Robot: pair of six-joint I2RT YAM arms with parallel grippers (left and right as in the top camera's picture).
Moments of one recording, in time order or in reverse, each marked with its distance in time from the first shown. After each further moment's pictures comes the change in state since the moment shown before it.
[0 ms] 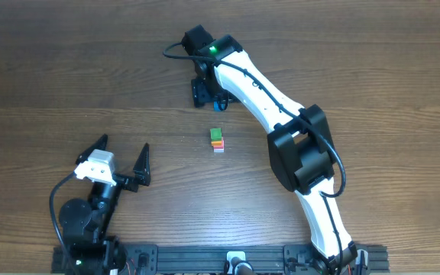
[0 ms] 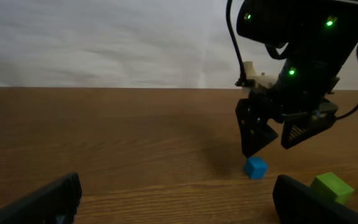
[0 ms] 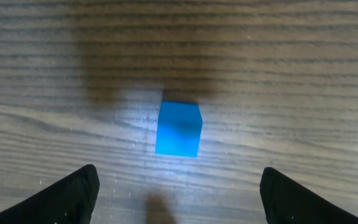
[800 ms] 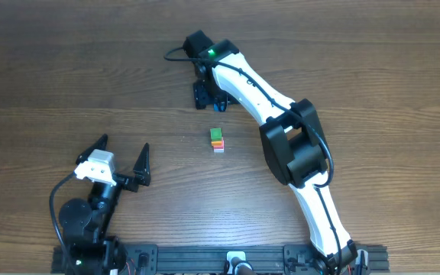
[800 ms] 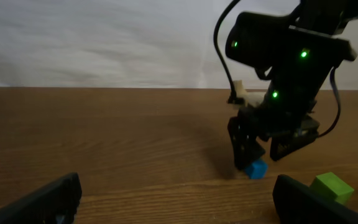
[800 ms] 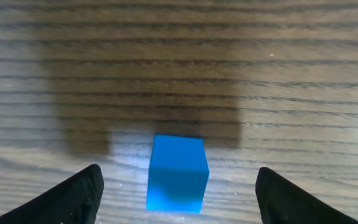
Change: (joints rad) left arm 0.000 0.000 0.000 0.000 0.000 0.000; right arm -0.010 0.083 0.000 0.050 -0.005 -0.018
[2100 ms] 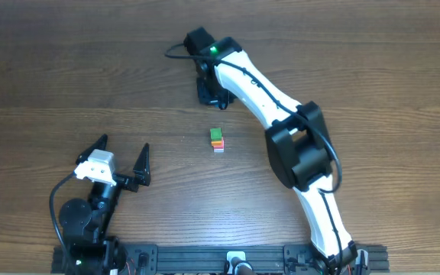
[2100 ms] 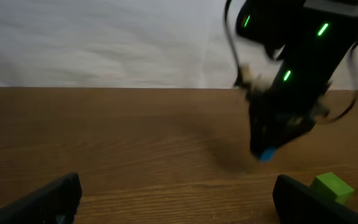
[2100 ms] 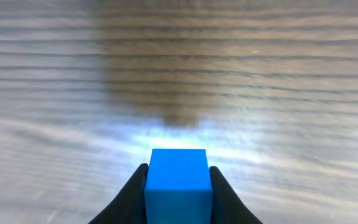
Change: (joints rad) left arm 0.000 0.000 0.000 0.000 0.000 0.000; right arm -0.002 -0.094 0.000 -0.025 -0.011 0.000
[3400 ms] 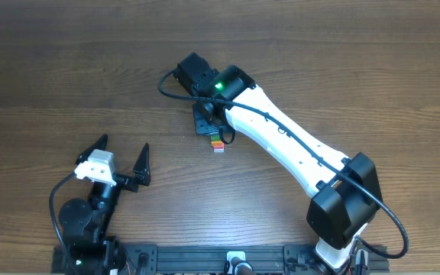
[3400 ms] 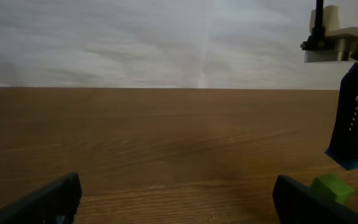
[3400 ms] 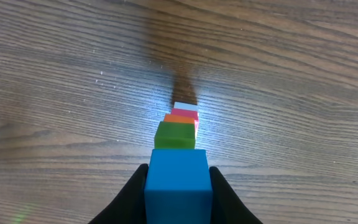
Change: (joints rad) left arm 0.000 0.000 0.000 0.000 0.000 0.000; right arm 0.162 -0.405 -0.322 -0.057 0.015 0.129
